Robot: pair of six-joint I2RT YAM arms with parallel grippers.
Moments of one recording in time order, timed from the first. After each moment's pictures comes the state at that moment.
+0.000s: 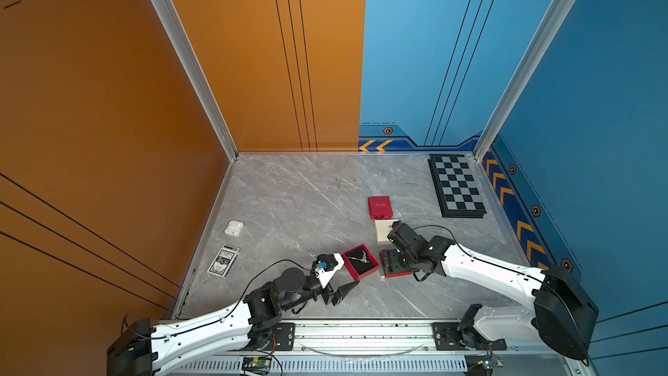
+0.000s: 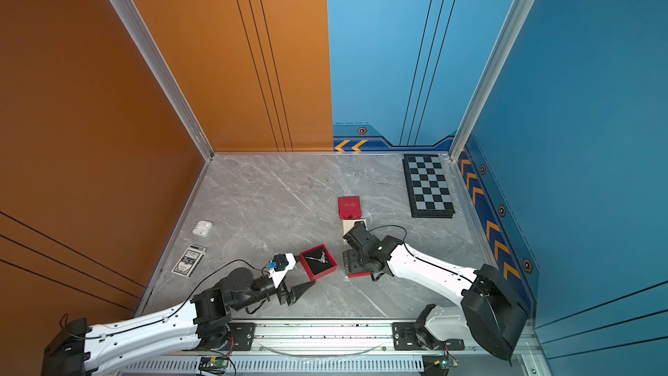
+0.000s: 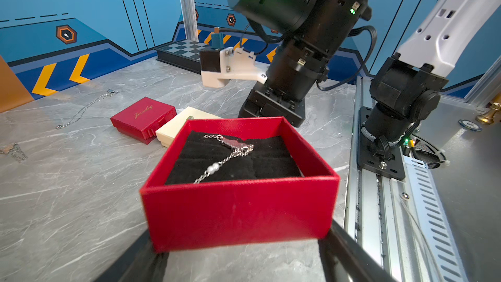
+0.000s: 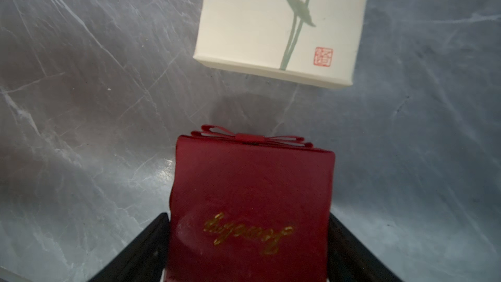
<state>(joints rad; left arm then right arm) -1.06 0.66 0.16 0.31 0.01 -0.05 0.82 1.33 0.75 -0.59 0.10 0.61</state>
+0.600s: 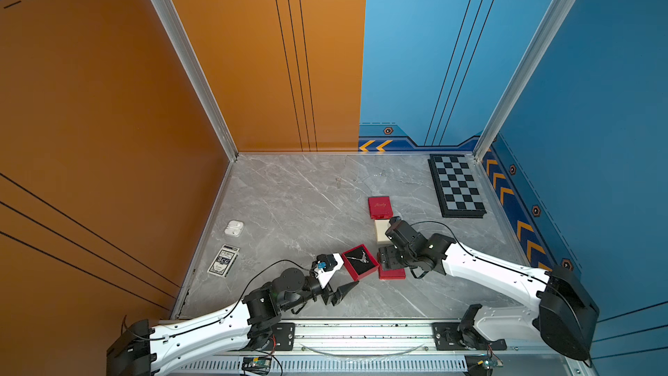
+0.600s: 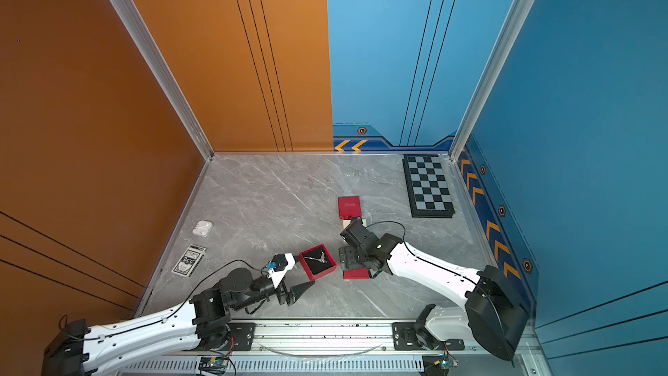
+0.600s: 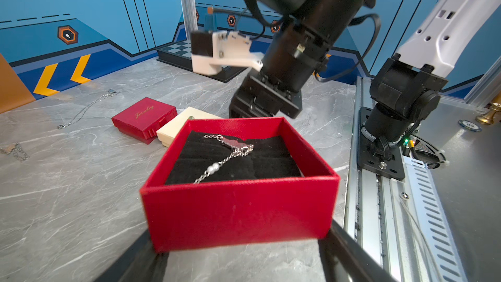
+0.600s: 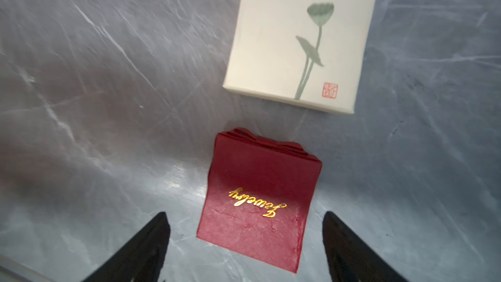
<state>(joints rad) -1.06 0.65 0.16 0.30 0.00 -0.05 0.83 1.27 0.82 -0.63 0.12 0.60</state>
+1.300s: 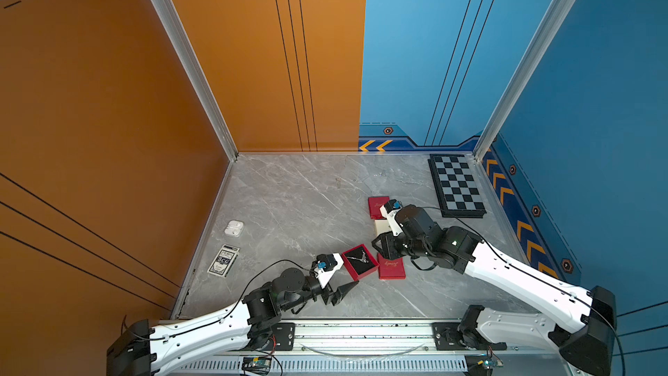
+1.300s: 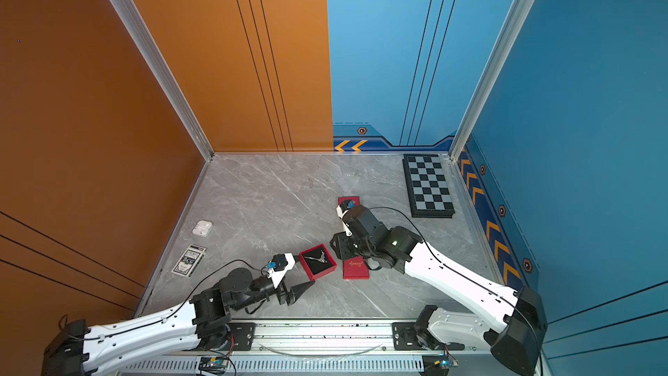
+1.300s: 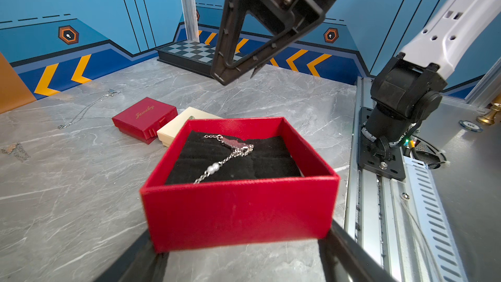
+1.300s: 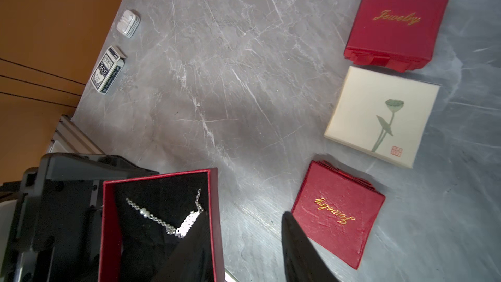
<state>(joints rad) -1.06 0.65 0.16 0.30 0.00 -0.05 0.88 1.17 1.01 -0.67 -0.05 0.56</state>
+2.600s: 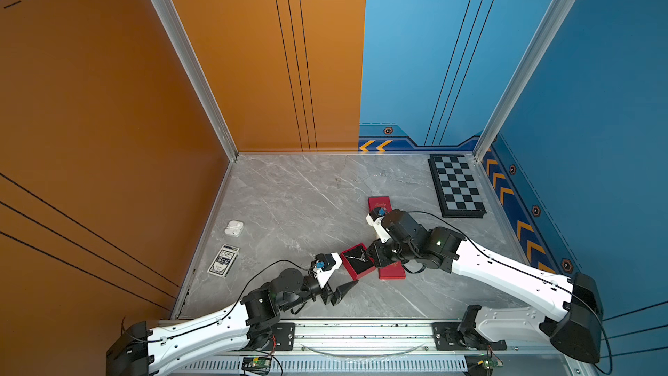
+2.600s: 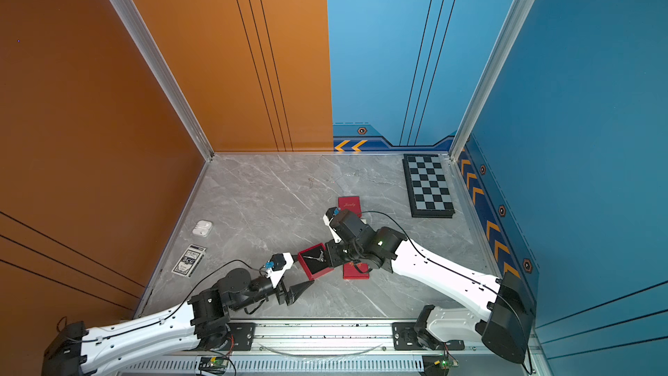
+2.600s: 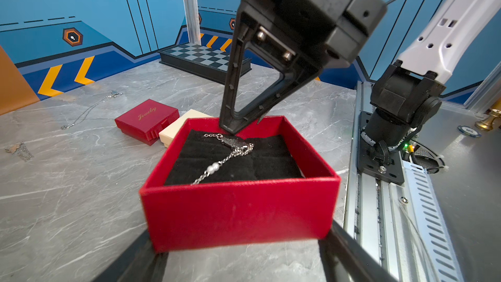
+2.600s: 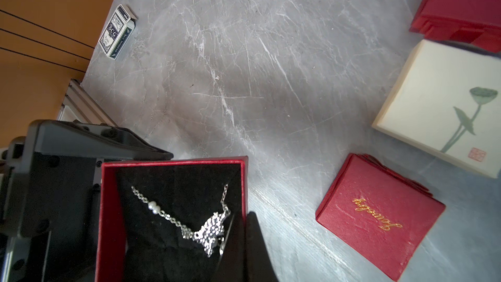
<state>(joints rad) -1.06 0.62 0.16 0.29 -0.01 -0.07 0.94 1.26 1.02 -0.65 -0.12 0.55</state>
